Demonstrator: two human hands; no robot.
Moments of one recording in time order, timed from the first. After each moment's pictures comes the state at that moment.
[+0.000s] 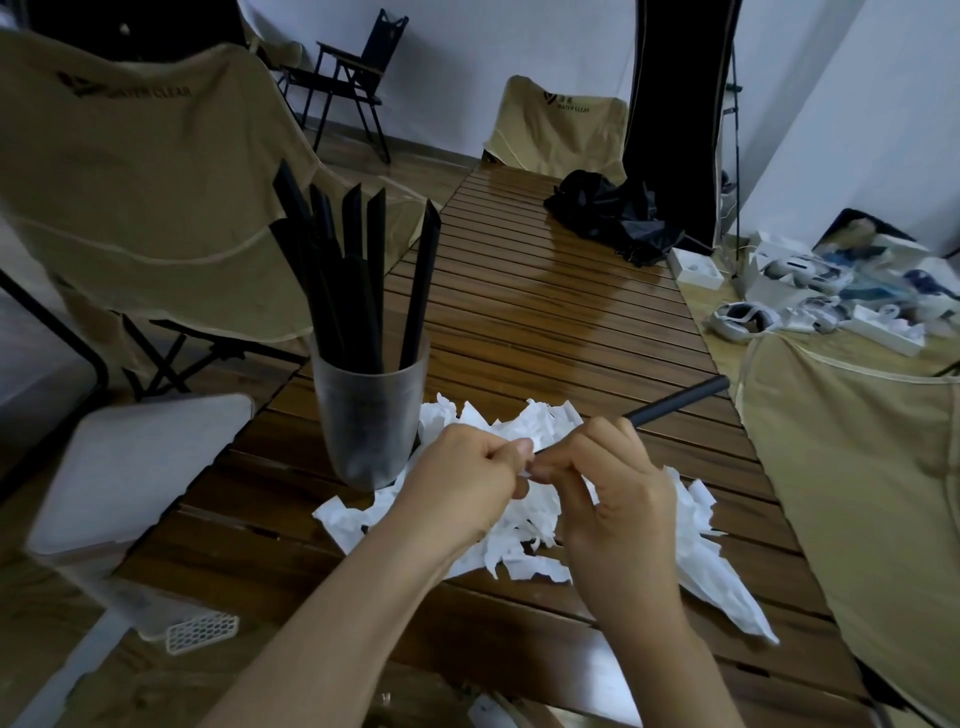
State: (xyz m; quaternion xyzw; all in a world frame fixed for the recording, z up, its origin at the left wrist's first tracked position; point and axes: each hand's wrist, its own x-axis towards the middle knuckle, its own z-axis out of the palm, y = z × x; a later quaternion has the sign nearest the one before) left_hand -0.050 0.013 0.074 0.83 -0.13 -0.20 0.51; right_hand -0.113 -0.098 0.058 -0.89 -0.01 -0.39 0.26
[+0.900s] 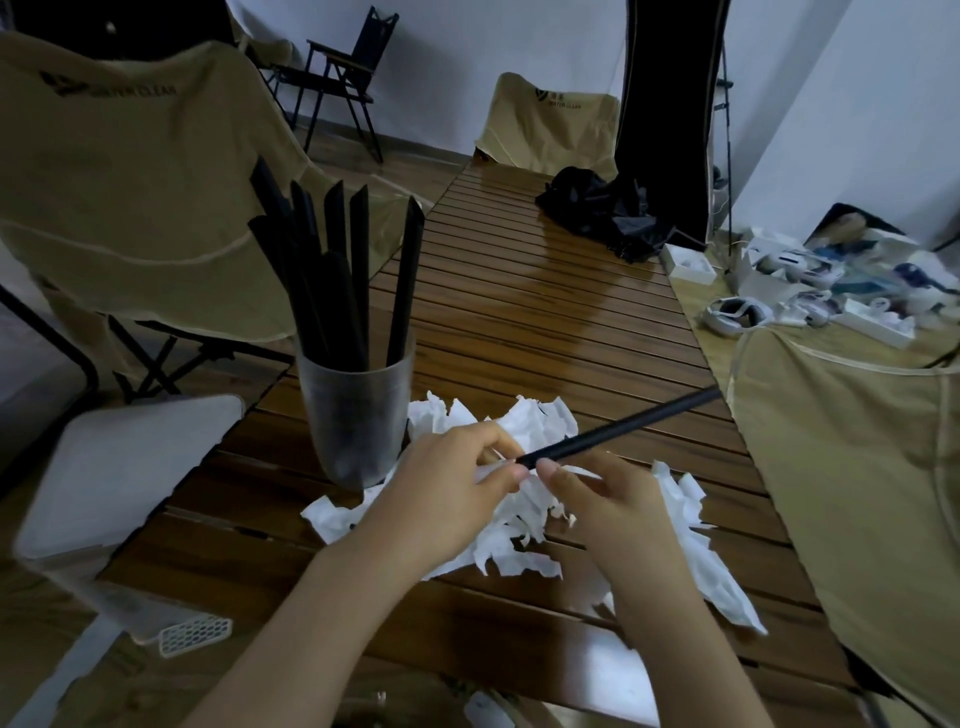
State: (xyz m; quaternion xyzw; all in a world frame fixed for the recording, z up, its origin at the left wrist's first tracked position) left_hand -0.039 0.016 0.051 0.85 -0.28 -0.13 0.43; right_hand -0.120 -0.114 0.058 -0.80 0.26 -0.11 0.53
